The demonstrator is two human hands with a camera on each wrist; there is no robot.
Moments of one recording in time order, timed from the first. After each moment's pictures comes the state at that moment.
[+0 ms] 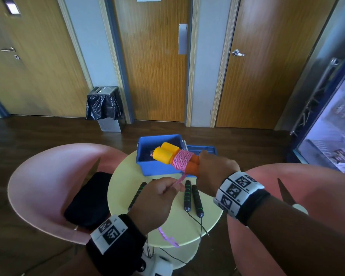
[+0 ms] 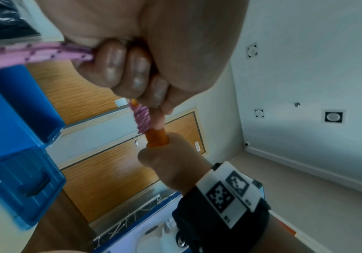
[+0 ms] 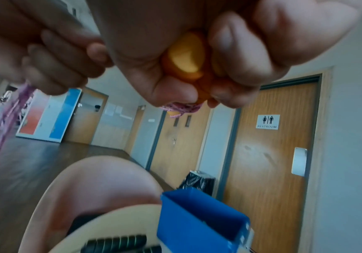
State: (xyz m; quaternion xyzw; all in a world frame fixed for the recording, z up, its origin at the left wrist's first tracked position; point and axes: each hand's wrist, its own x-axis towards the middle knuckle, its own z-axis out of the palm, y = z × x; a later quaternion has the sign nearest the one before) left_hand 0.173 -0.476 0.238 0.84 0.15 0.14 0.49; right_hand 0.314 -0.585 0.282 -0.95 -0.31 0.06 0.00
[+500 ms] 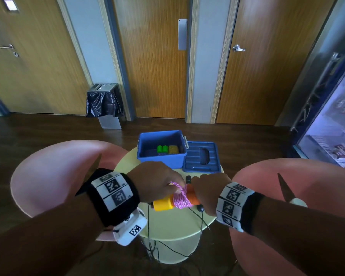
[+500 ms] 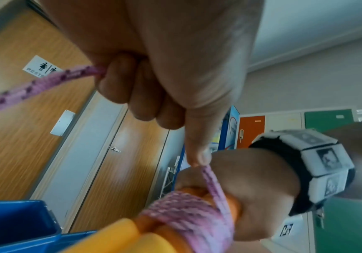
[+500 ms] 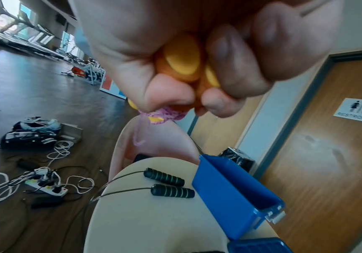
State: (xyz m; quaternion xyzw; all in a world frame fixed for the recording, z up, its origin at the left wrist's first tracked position) left_hand 0.200 -0.430 0.259 0.99 -0.06 -0.03 0.08; right_hand 0.289 -0.600 0.246 -0.86 -0.47 0.10 -0.19
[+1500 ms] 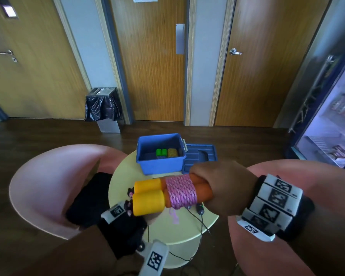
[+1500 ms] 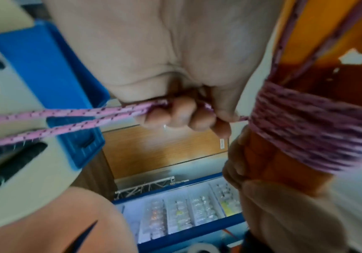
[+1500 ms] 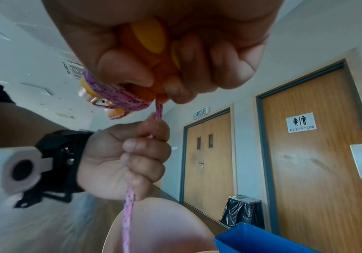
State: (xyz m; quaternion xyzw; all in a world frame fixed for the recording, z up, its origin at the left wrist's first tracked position) left_hand 0.190 -0.442 0.203 0.74 0.06 0.04 0.66; right_hand 0.277 -0.639 0.313 -0.83 -0.54 0.05 0.09
